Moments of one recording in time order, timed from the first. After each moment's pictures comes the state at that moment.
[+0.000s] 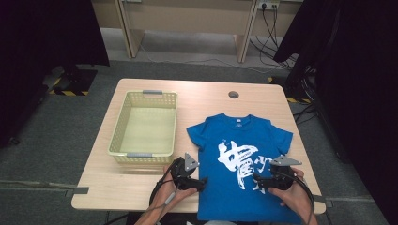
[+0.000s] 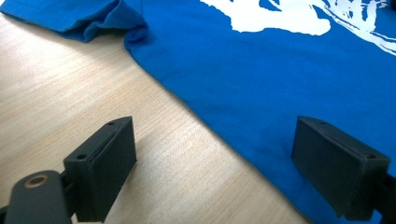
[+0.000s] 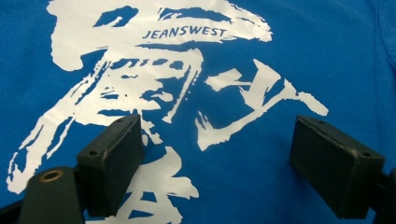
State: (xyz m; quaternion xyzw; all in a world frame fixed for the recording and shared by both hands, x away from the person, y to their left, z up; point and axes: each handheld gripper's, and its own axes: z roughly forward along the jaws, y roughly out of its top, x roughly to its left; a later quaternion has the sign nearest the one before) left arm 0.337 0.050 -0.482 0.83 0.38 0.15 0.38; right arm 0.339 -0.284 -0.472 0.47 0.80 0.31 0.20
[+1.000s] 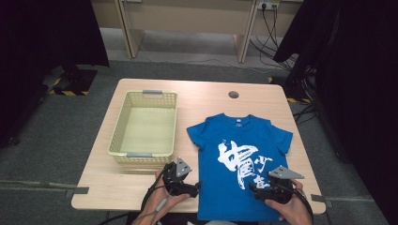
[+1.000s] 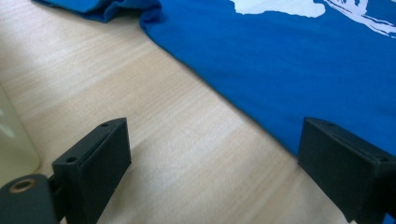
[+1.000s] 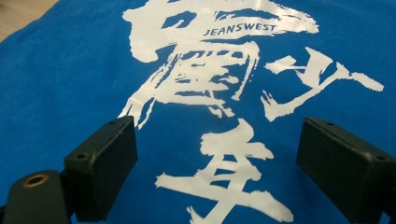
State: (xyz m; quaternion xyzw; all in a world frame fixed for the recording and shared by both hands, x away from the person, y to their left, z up) left arm 0.317 0.072 -0.482 0.83 0.38 0.16 0.38; right arm 0.302 -0.273 -0.473 0.47 0.79 0.36 0.18
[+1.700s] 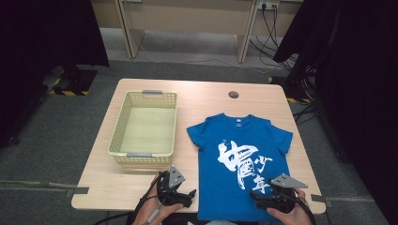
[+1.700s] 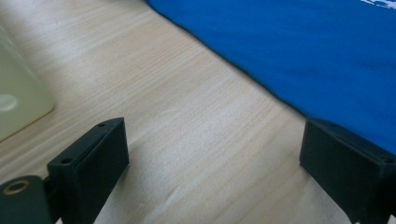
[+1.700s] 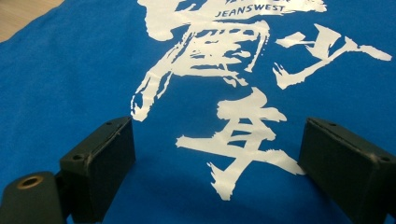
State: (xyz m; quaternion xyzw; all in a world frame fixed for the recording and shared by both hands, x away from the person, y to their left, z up) left arm 0.292 0.089 -0.486 0.83 0.38 0.16 0.38; right arm 0.280 -0.276 -0.478 0.47 0.78 0.37 0.17
